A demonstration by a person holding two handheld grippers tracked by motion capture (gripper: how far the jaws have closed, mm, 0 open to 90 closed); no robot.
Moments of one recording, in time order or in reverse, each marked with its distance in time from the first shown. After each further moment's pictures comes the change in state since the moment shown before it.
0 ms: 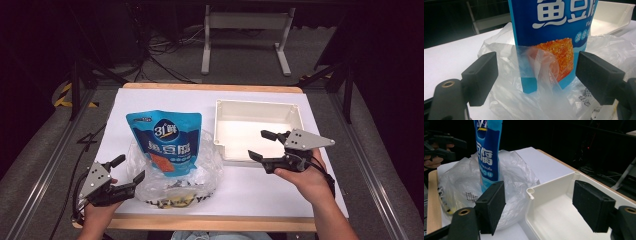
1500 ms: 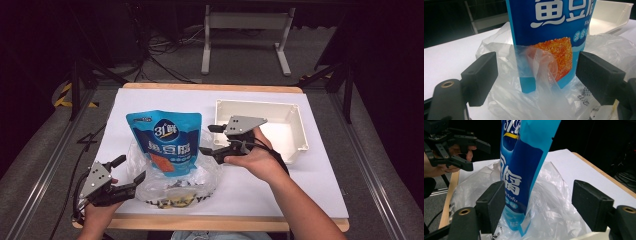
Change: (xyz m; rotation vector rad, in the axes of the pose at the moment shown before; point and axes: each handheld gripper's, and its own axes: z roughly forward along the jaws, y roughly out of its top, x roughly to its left) left arm 0.000 0.000 0.001 0.005 -0.011 0.009; right arm 0.030 0.038 0.116 0.052 0.237 -0.079
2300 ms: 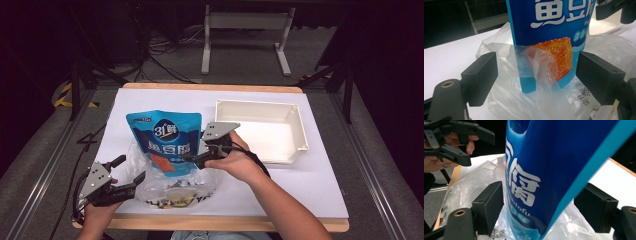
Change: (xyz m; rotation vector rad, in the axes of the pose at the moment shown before) left arm 0.000 0.000 0.000 -0.002 0.000 -0.002; right arm 0.010 -0.013 0.058 0.026 0.069 -0.001
